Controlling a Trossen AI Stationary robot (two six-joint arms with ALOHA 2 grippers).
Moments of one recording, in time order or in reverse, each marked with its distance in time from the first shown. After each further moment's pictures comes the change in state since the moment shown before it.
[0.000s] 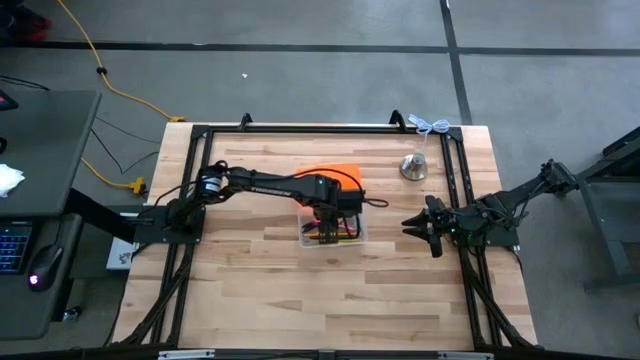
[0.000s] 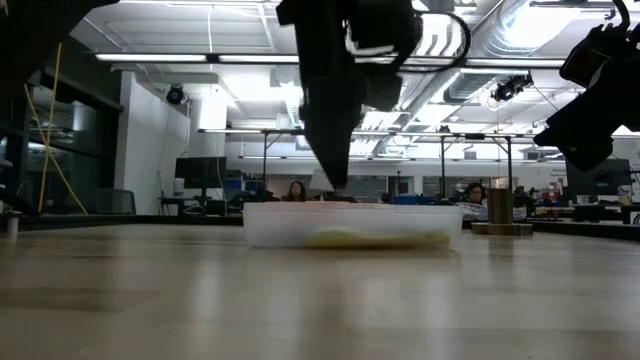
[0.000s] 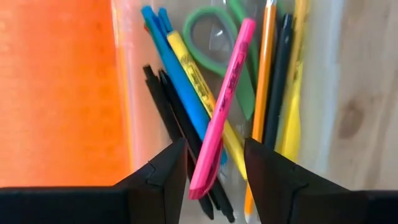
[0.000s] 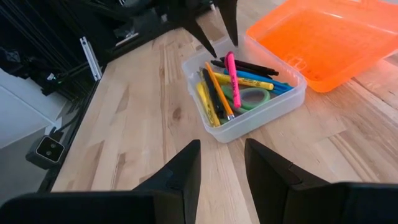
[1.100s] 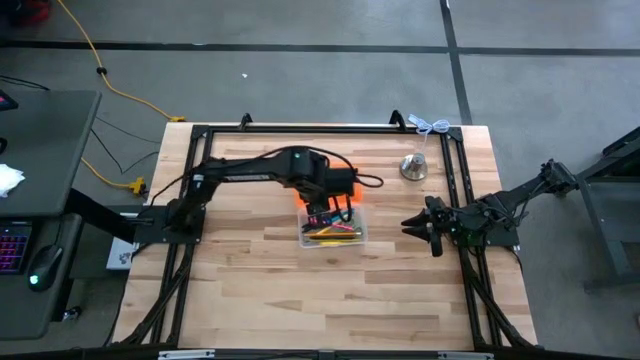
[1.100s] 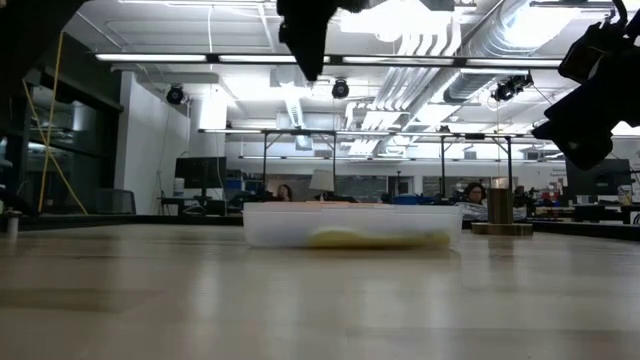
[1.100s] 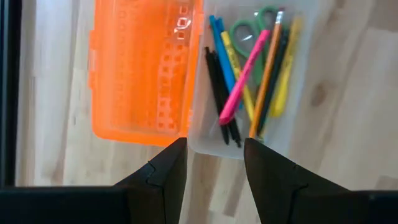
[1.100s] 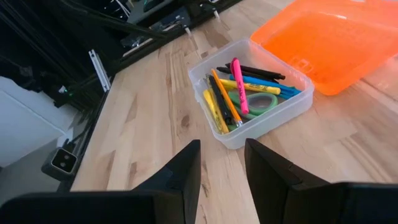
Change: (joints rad) left arm -0.009 -0.053 0.440 -0.500 -0.113 -0.135; right arm 0.000 0.000 0.000 0.036 -0.004 0.035
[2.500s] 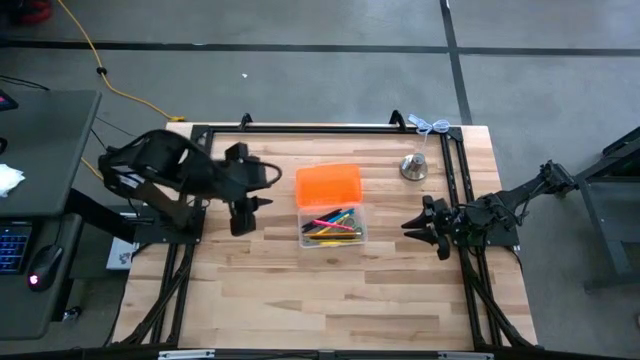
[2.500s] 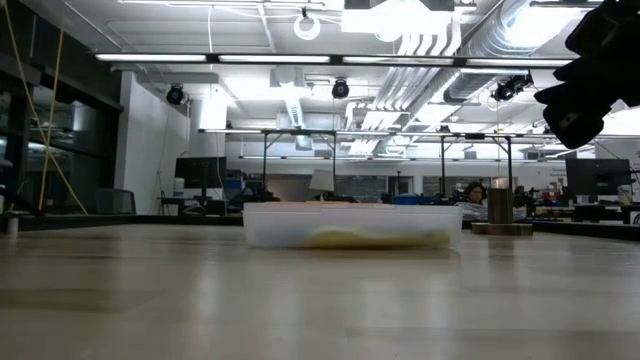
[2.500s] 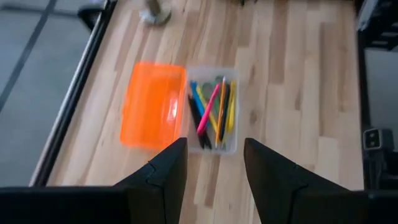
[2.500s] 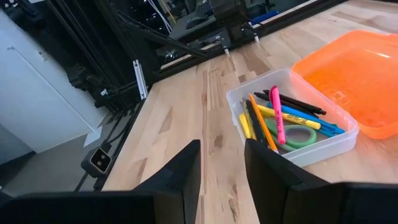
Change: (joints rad) left arm -0.264 -0.554 -0.099 0.002 -0.174 -0.122; right arm 0.000 -0.034 0.000 0.117 -0.090 -0.145
